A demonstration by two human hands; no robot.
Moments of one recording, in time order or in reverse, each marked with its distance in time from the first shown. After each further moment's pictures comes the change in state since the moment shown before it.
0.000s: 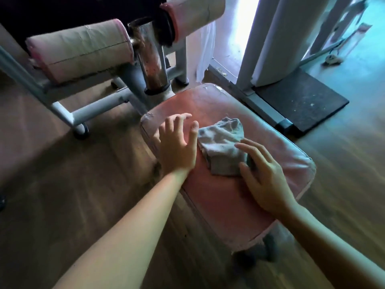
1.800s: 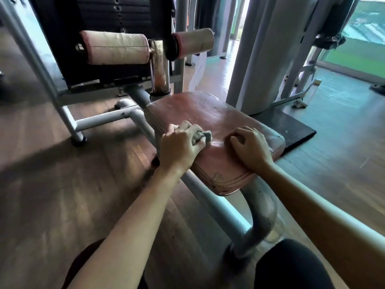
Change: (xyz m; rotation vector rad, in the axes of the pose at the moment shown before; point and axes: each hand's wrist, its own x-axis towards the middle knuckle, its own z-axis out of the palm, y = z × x) left_hand -0.107 0.008 -0.050 0.093 -0.046 0.335; right_hand -0.034 -0.008 -0.002 -0.249 0.094 0.075
